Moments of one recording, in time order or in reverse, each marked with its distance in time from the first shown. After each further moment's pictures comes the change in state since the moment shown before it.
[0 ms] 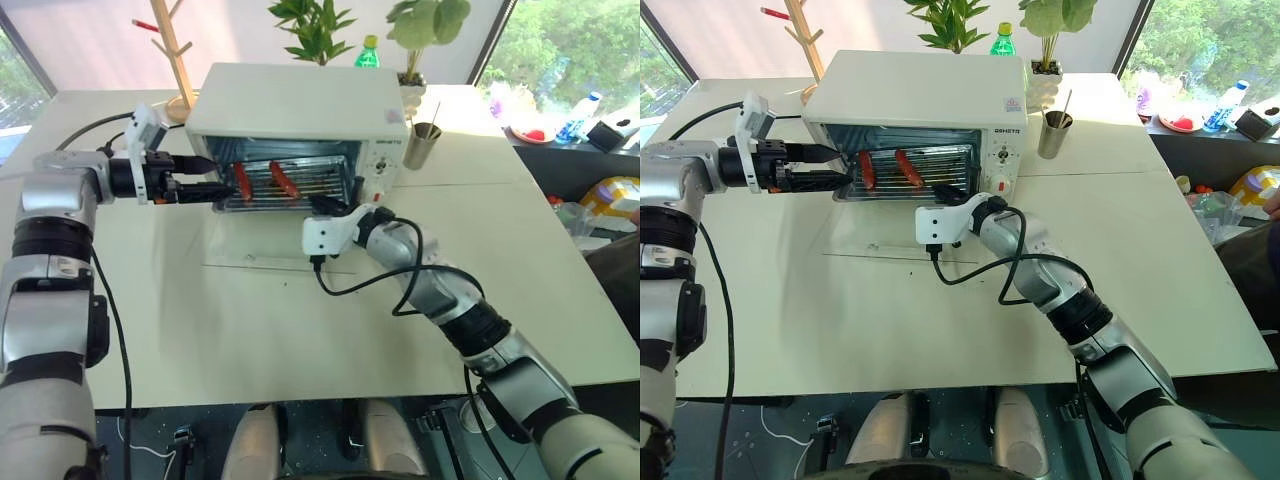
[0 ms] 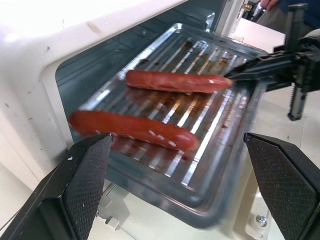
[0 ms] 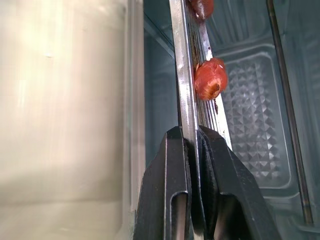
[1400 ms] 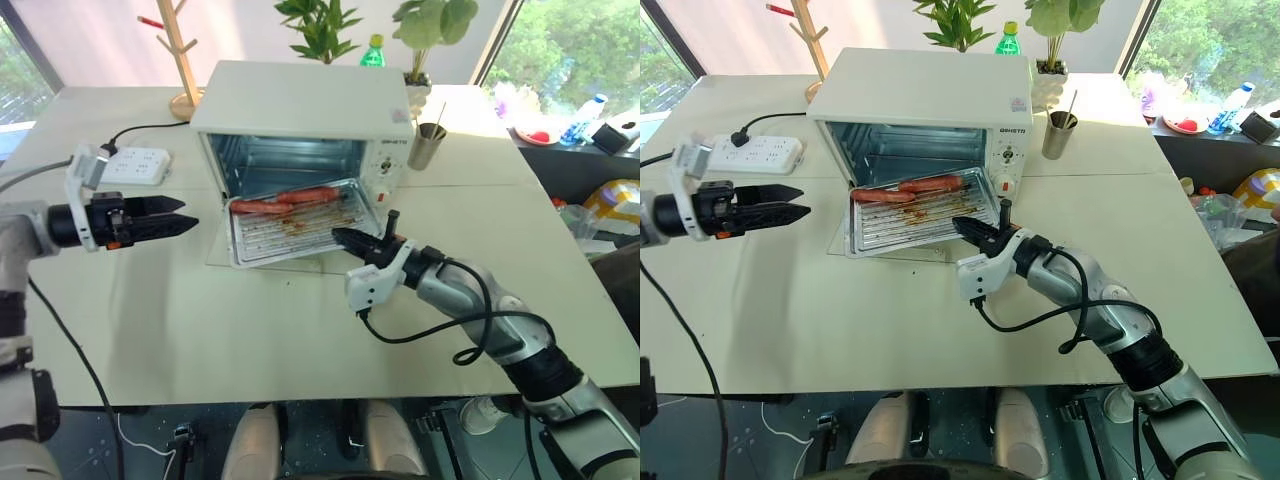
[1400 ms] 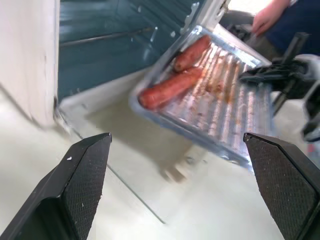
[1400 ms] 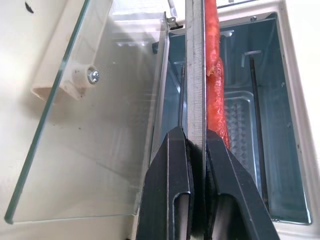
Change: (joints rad) left arm 0.528 0.176 0.340 -0.686 -0.317 0.619 0.071; right arm 0.266 -0.251 -0.113 -0.200 -0.012 -0.387 -0.096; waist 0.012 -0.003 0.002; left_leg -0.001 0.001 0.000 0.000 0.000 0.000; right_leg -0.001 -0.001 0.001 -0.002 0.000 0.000
